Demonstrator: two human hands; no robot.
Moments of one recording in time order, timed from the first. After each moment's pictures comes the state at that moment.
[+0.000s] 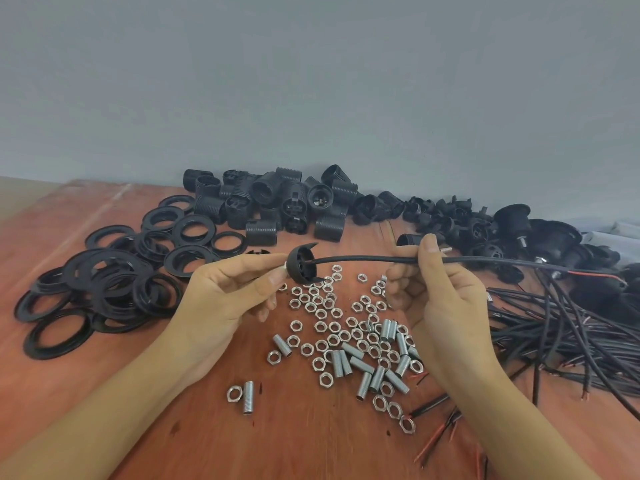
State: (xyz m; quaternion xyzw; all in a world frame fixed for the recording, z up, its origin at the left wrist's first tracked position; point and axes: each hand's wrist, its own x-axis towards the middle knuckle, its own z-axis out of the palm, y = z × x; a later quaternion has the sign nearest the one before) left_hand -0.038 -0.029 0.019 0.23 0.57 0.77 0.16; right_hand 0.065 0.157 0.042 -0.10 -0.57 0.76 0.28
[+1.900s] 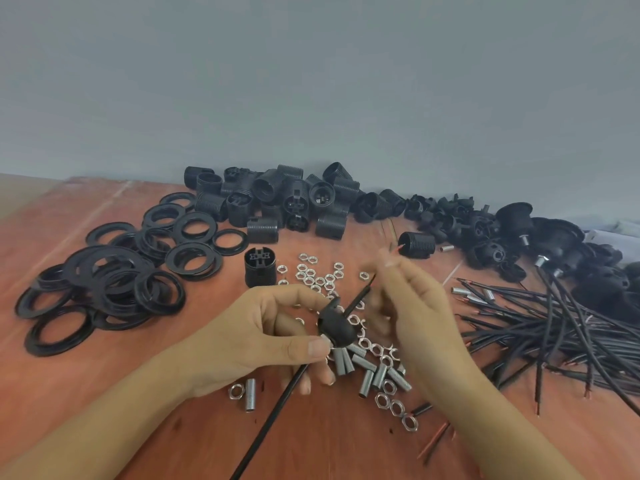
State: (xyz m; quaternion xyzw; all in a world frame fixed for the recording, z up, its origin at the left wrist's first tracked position) left_hand -0.030 -0.033 0.022 0.38 0.55 0.62 0.41; right_hand 0.063 0.145 0.029 -0.07 -0.65 0.73 0.18
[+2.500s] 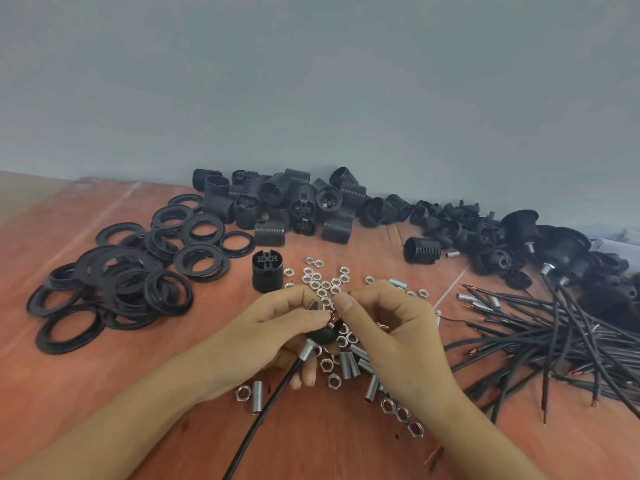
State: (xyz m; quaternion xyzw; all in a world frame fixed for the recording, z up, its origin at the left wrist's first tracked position) left_hand -0.023 -0.026 0.019 0.30 0.60 0.63 0.39; right_hand 0.061 0.134 0.006 -0.02 -0.78 0.56 0.27
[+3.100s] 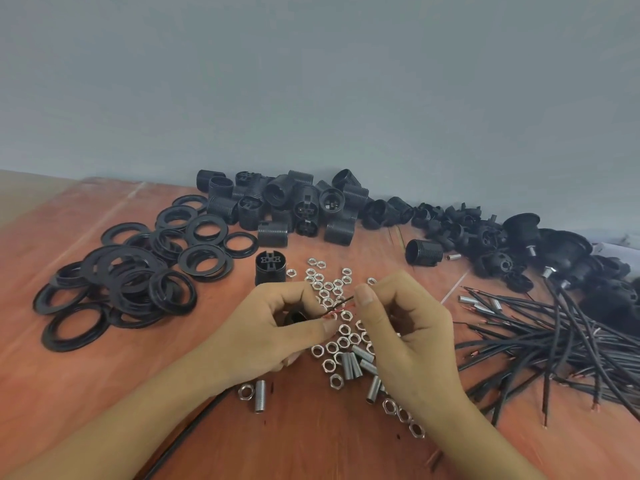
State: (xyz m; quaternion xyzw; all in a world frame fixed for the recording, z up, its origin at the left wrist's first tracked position) left_hand -0.022 -0.025 0.022 0.34 0.66 0.62 0.25; right_hand 0.063 0.132 0.012 0.02 -0.79 0.49 0.37
